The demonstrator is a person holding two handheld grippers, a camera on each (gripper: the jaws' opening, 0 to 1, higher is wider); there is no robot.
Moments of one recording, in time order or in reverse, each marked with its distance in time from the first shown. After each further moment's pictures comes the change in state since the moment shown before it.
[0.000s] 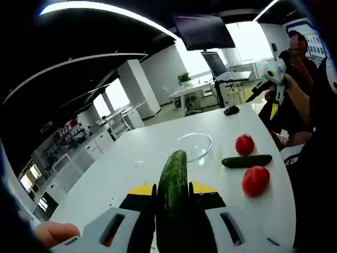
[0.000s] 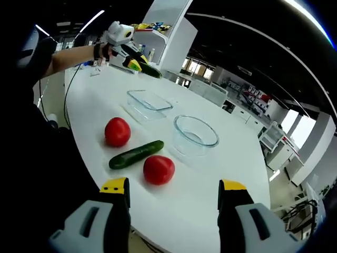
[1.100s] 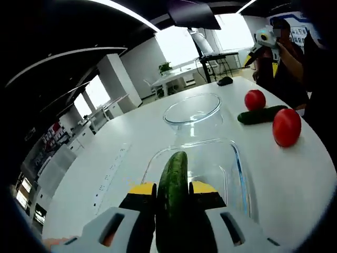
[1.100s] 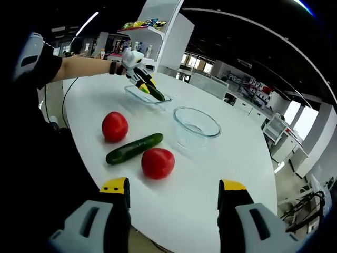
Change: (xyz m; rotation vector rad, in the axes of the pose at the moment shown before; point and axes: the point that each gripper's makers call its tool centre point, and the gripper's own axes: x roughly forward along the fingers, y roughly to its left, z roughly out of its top) left arm 0.086 0.021 -0.103 0.105 0.057 -0.144; right arm 0.013 -0.002 -0.017 0.051 0.037 0.027
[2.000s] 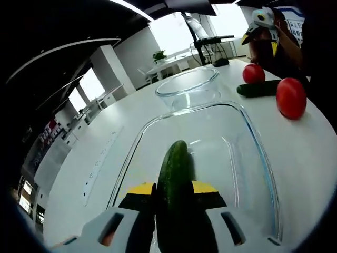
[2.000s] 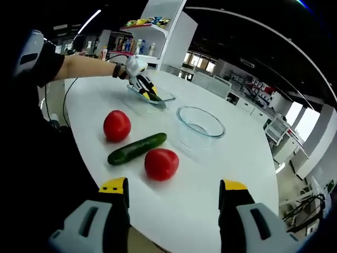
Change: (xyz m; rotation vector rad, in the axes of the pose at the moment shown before) left arm 0.018 -0.006 -0.046 0.036 0.080 -0.028; right arm 0.005 0.005 0.001 -0.012 0.011 0.011
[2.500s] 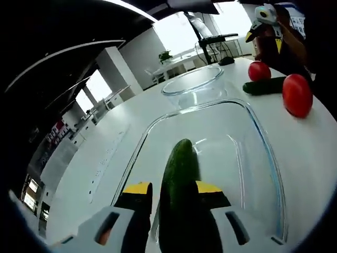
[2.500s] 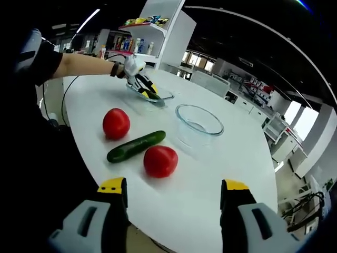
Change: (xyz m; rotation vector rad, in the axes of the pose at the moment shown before) left arm 0.000 0.012 -0.003 -0.022 0.008 0.078; right arm -0.004 0.000 -0.004 0.001 0.013 -0.014
